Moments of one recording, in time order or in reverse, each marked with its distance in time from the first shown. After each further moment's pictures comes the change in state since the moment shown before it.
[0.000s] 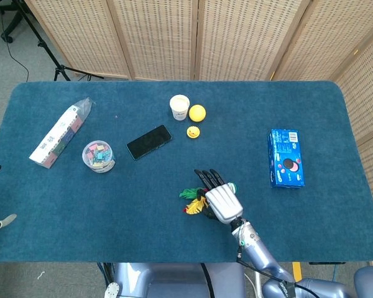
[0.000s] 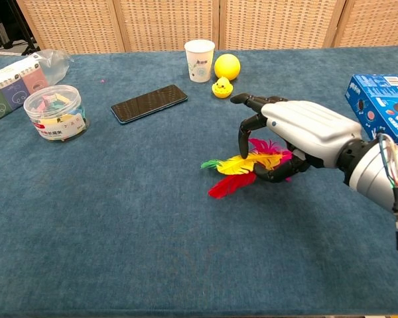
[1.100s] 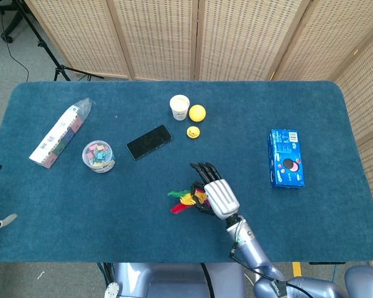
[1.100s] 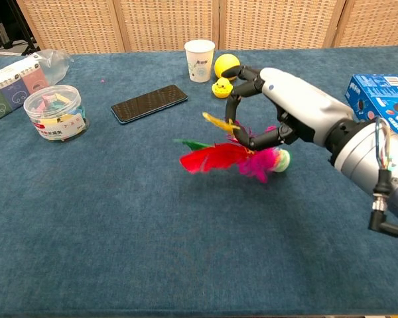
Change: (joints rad) left arm -0.003 0.003 0.001 0.003 0.002 -0.006 -0.013; right arm 0.009 -0.066 0.047 0.017 -0.029 0.098 0.268
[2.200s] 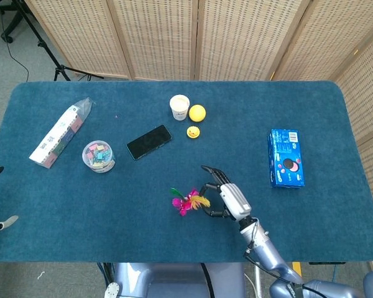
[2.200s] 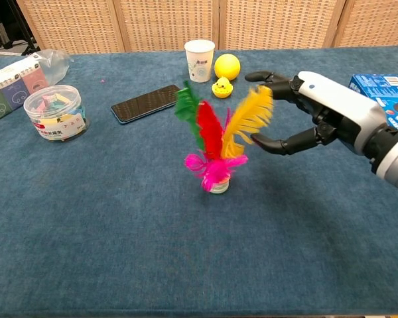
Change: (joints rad) left arm 0.004 -0.006 0.005 -0.013 0.005 0.006 0.031; right arm -0.040 0.127 -0.055 -0.024 -0.059 -0.032 0.420
